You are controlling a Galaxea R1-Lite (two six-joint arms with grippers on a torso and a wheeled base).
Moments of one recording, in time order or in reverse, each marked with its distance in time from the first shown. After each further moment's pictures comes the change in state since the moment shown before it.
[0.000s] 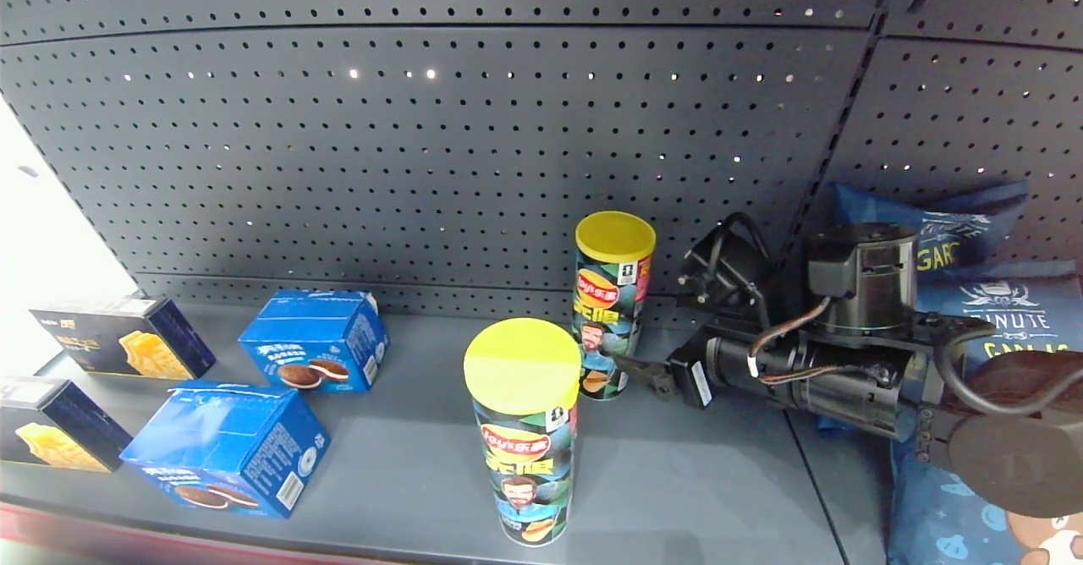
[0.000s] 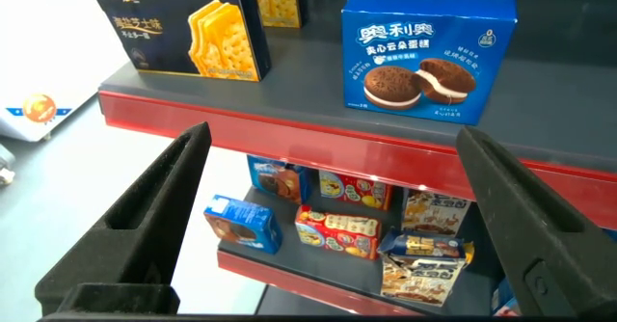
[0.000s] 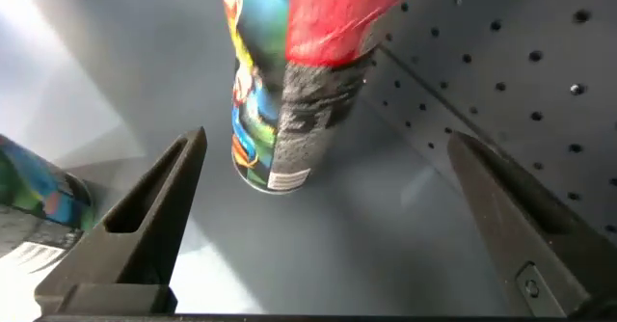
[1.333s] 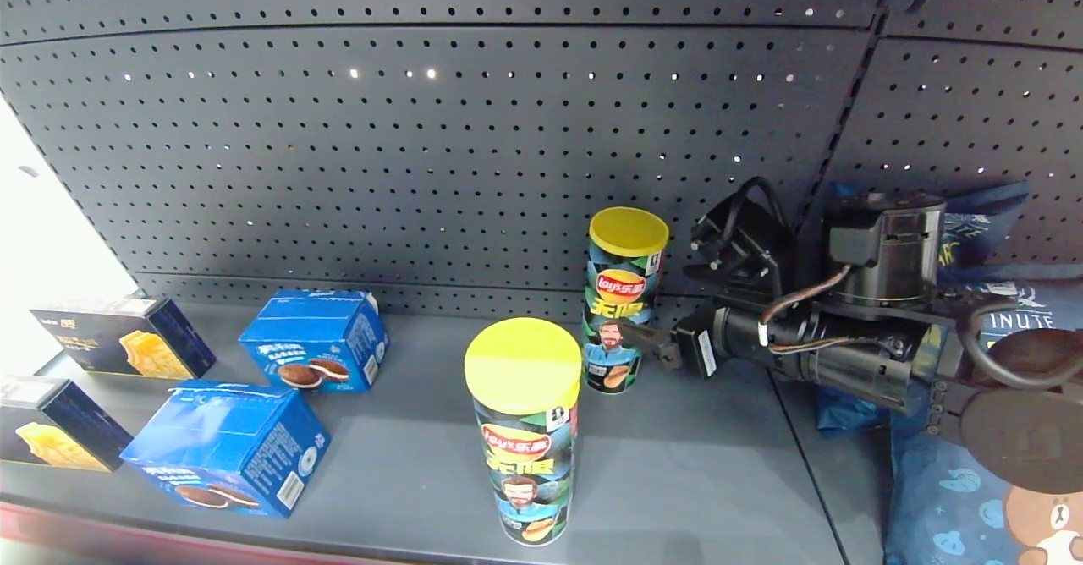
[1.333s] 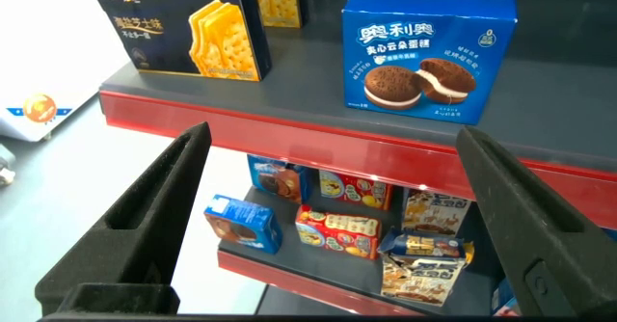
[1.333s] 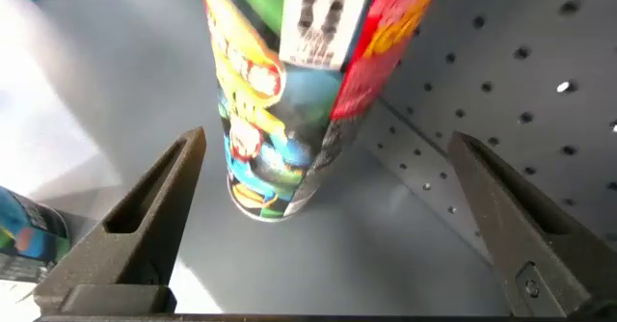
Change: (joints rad) left arm 0.000 0.000 0.000 0.000 0.000 0.000; right arm -0.017 -0.023 -0.050 0.001 -0.006 -0.006
